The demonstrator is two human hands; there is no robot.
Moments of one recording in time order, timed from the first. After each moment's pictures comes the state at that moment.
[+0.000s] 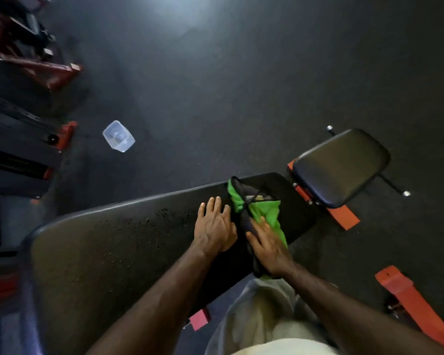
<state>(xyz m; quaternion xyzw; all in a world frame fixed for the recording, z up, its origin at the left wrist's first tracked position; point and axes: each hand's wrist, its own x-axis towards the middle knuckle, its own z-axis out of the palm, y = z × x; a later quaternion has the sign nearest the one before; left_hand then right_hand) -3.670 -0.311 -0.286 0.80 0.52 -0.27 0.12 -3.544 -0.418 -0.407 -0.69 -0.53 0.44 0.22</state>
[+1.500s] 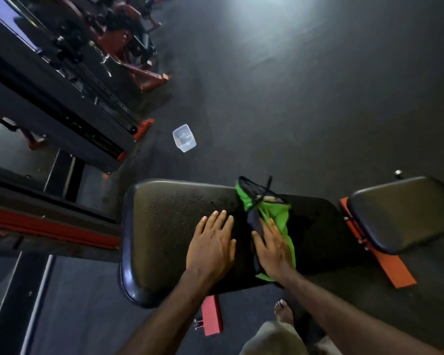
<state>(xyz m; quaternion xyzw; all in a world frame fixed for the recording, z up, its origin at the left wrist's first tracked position) -3.767 -0.389 -0.175 0.77 0.62 -0.17 0.04 -3.630 -0.390 -0.328 -0.64 -0.57 0.40 0.32</state>
